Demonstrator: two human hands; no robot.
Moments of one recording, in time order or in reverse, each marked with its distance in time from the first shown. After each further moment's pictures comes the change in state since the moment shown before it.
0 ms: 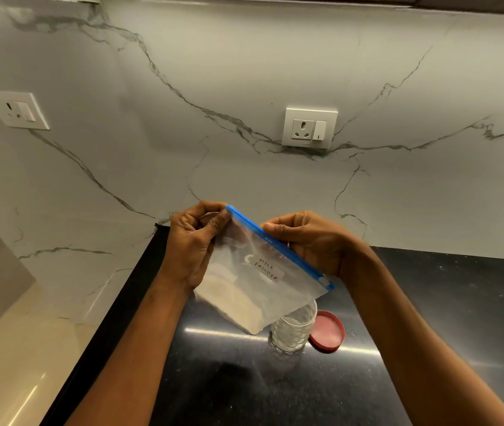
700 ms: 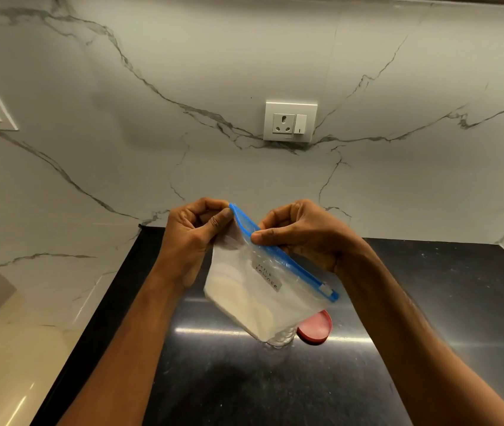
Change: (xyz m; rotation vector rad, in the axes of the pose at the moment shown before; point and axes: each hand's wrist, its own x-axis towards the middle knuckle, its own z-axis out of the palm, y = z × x) left_hand 0.002 -0.001 0.017 0.124 -0.094 -0.041; right_hand -0.024 -0.014 -0.001 -0.231 0.124 -0.055
